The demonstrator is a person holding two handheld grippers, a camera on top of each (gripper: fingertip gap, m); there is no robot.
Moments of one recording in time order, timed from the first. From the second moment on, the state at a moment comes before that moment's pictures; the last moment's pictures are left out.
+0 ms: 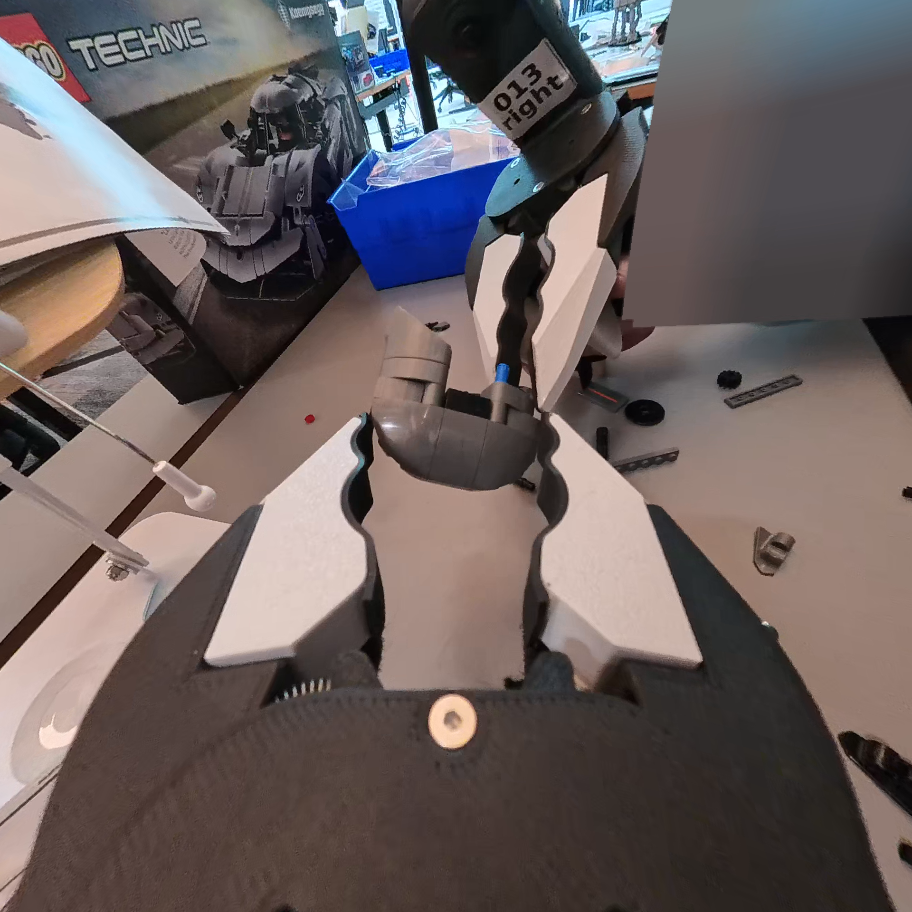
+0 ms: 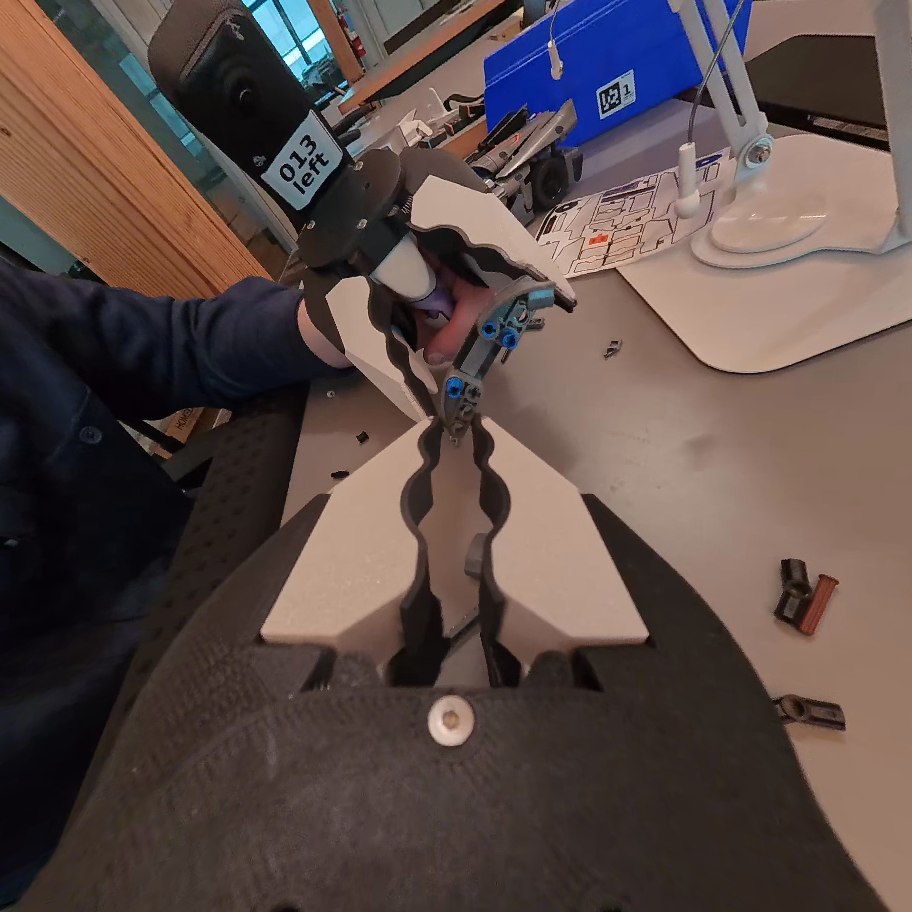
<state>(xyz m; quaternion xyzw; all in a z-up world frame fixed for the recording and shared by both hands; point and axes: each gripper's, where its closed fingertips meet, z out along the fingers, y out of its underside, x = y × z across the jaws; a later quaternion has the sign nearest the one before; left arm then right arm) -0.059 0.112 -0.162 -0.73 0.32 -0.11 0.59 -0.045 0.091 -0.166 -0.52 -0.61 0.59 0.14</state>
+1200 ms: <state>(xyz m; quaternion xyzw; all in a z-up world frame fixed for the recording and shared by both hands) -0.065 0.118 -0.163 -0.74 0.33 -0.03 0.59 -0.049 0.105 -0.169 -0.56 -0.56 0.60 0.13</state>
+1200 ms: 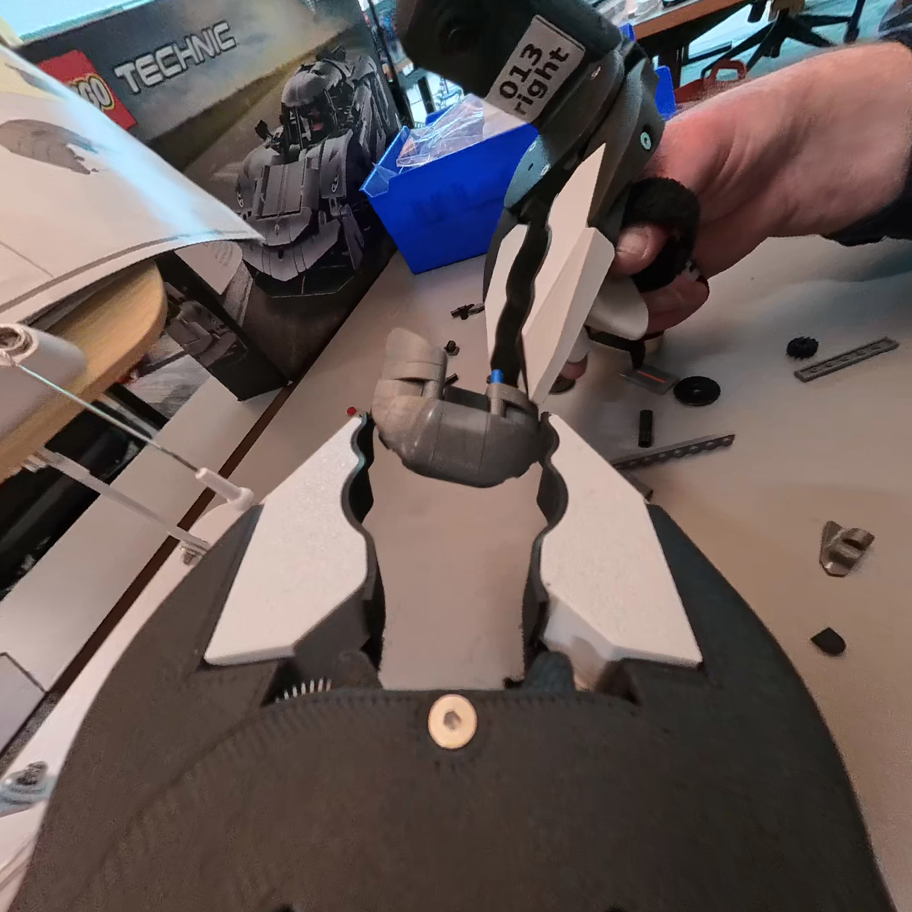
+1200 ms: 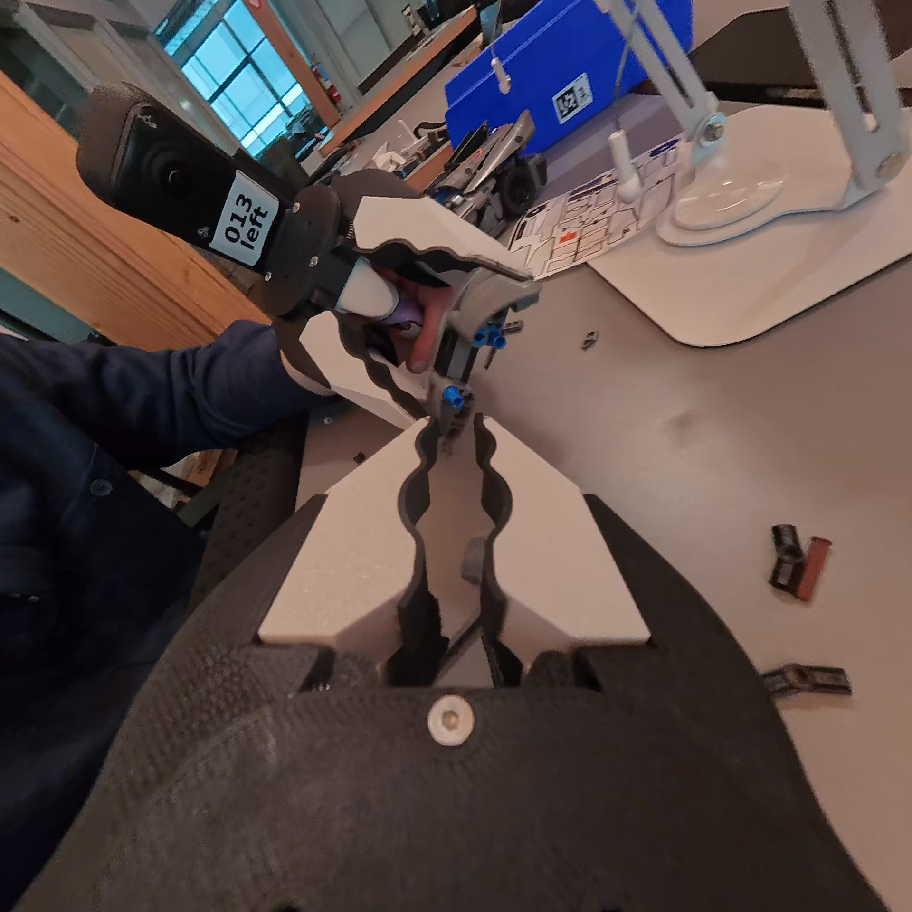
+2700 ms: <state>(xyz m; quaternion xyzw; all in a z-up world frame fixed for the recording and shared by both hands) -0.061 0.110 -0.196 -0.78 0.35 -0.08 0.52 -0.044 0.096 -0.197 -0.55 -0.67 0.48 0.16</state>
